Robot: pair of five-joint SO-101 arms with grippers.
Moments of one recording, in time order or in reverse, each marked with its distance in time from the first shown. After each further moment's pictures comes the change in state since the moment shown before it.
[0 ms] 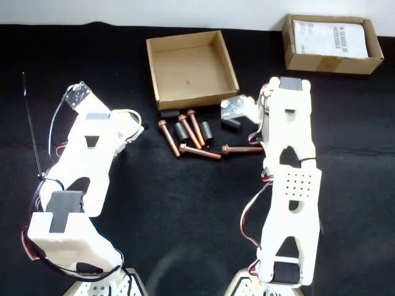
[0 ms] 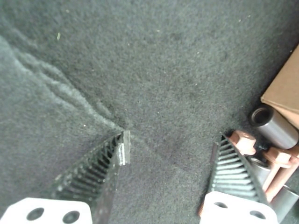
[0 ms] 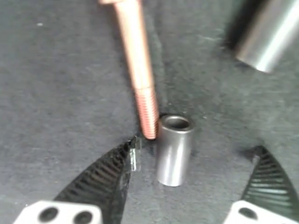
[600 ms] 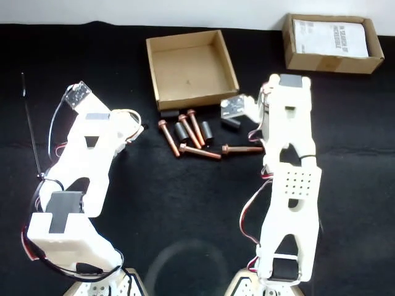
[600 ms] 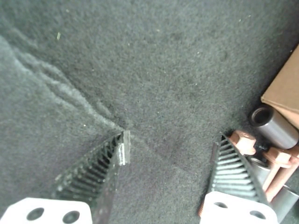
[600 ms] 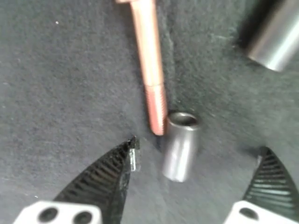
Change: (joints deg) left arm 0.0 0.0 0.0 0.0 0.0; right arm 0.0 -6.1 3.5 3.5 0.0
